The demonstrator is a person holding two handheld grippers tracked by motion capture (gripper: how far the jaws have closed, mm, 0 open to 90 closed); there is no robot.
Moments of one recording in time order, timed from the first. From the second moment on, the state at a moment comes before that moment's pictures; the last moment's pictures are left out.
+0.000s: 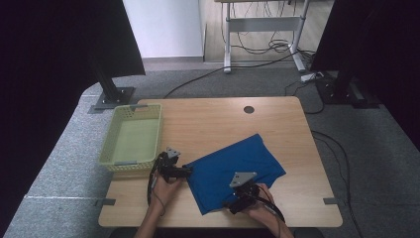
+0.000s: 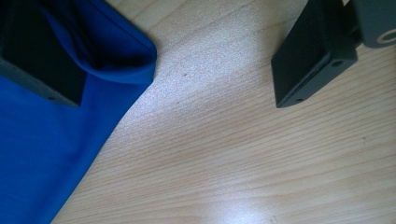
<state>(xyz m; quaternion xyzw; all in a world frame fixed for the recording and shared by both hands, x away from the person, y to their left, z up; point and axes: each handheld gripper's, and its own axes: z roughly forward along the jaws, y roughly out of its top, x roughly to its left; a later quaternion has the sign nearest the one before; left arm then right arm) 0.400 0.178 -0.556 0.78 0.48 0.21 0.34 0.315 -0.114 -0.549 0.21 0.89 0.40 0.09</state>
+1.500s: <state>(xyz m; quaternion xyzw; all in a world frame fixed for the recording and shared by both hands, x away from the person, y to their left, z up) 0.382 0.171 -0.553 0.79 0.43 0.17 0.39 0.296 -0.052 -0.552 0.14 0.90 0.39 0.07</state>
